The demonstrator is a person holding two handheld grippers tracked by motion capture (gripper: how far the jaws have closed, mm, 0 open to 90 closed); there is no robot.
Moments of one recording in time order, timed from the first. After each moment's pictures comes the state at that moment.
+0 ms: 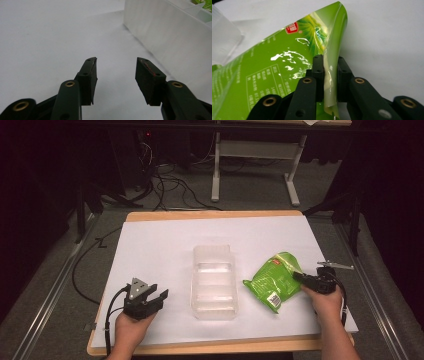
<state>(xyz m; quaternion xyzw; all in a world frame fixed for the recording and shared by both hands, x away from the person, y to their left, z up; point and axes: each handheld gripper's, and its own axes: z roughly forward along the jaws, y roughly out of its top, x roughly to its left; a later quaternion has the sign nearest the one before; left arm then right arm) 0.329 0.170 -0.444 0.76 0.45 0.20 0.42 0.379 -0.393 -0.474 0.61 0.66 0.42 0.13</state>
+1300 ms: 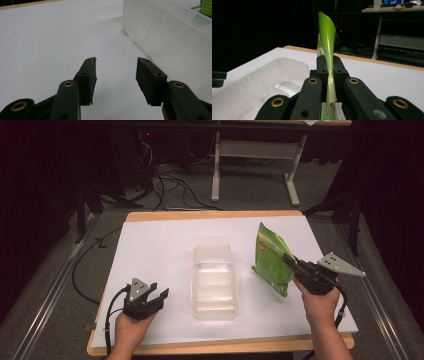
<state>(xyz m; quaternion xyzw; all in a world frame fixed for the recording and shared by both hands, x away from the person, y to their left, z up) 0.326 0.170 -0.441 0.76 0.44 0.22 0.43 0.325 -0.311 -0.364 0.42 0.65 0.56 0.28</state>
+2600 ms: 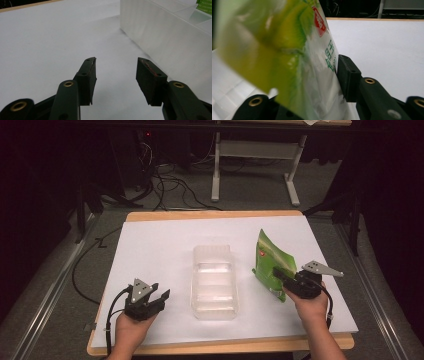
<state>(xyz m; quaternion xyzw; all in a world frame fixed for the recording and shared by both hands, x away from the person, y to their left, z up) 0.325 0.167 -0.441 0.77 0.43 0.22 0.43 0.343 -0.313 -0.421 0.48 0.69 0.50 0.21</state>
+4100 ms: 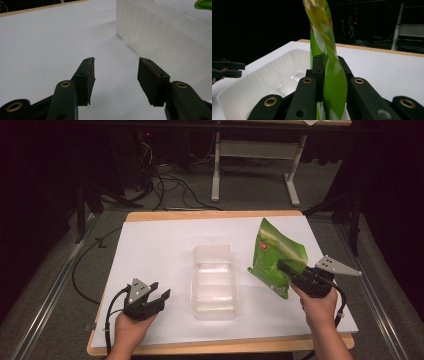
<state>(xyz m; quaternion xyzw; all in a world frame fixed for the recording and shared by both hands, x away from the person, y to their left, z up) 0.323 0.170 -0.438 0.76 0.42 0.22 0.45 0.326 -0.313 -0.376 0.41 0.67 0.58 0.21</state>
